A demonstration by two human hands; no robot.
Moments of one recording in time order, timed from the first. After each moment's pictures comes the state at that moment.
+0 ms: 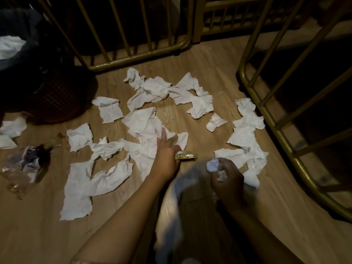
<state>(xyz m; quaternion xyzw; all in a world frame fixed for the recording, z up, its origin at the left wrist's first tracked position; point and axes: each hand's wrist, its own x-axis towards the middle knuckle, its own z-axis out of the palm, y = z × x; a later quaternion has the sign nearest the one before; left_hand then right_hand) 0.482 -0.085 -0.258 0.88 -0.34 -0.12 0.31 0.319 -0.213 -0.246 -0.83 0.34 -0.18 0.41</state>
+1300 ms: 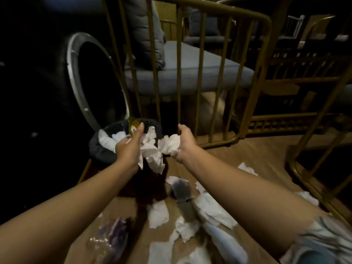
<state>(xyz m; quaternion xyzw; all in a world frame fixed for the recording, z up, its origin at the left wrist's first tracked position) 0.732 0.138 0.015 0.64 0.10 -0.04 0.76 0.718 -0.010 0.002 -0.45 0.33 -0.04 0.83</state>
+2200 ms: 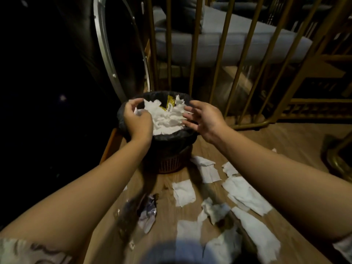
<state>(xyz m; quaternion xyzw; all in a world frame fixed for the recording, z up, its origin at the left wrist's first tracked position) 0.794 0.195 -0.020 0.70 0.05 0.18 0.68 0.741 0.046 0.009 -0.54 0.22 -0.07 0.81</state>
